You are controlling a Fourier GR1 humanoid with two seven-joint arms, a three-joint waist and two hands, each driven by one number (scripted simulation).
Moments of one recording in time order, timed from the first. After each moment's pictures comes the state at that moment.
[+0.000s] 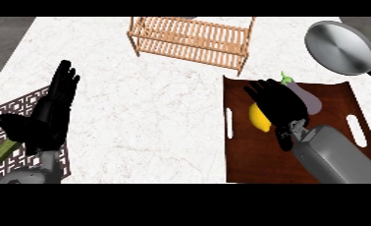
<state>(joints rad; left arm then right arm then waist) -0.07 0.26 -0.05 -1.66 0.09 0.25 0.12 -0.44 -0.51 0.56 -1.49 0.92 0.58 0.34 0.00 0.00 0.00</state>
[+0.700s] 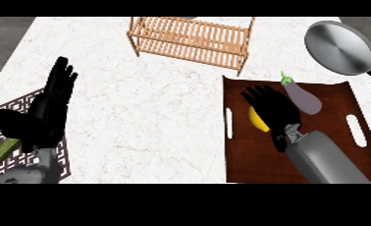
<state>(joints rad) -0.09 0.22 0.01 -1.67 0.06 0.21 0.16 -0.37 -0.40 0.48 -1.36 1.10 0.50 0.18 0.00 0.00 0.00</state>
